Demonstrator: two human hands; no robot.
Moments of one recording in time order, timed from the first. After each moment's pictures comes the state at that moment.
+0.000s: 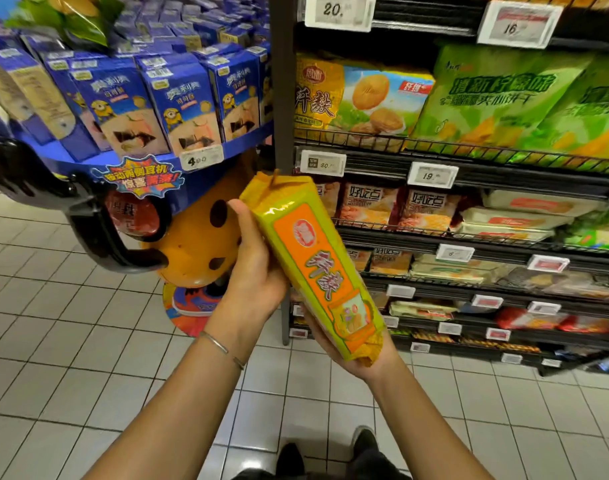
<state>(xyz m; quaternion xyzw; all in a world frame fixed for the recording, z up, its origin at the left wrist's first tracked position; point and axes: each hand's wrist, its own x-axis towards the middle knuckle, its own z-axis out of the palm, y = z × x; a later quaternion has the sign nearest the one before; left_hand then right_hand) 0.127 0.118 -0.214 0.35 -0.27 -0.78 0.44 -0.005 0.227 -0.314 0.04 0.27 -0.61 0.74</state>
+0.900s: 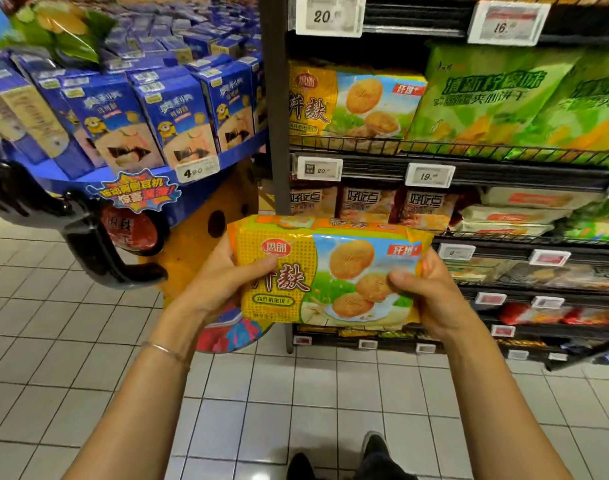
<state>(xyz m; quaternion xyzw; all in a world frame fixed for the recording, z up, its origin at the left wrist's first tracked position) 0.200 0.056 -0.267 0.32 -0.56 -0.70 0.30 -0.093 0.218 -0.269 -0.34 0.46 -0.65 0.50</state>
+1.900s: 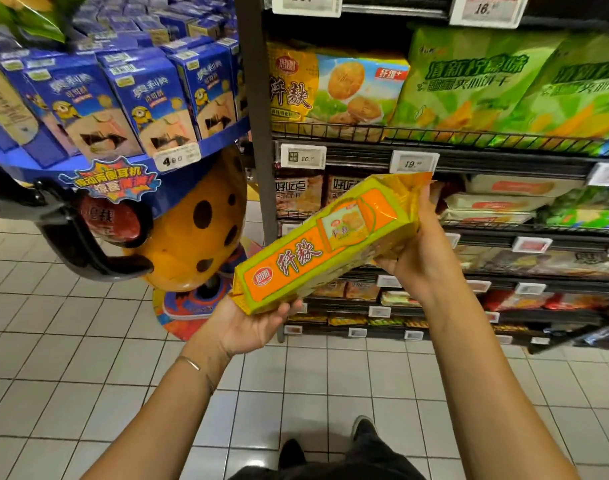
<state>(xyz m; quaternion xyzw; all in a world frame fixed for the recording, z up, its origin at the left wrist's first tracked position) 0.174 0.105 -0.304 0.12 -0.02 -0.99 0.07 -0.089 0.199 -0.218 -0.18 0.54 -0.67 0.47</state>
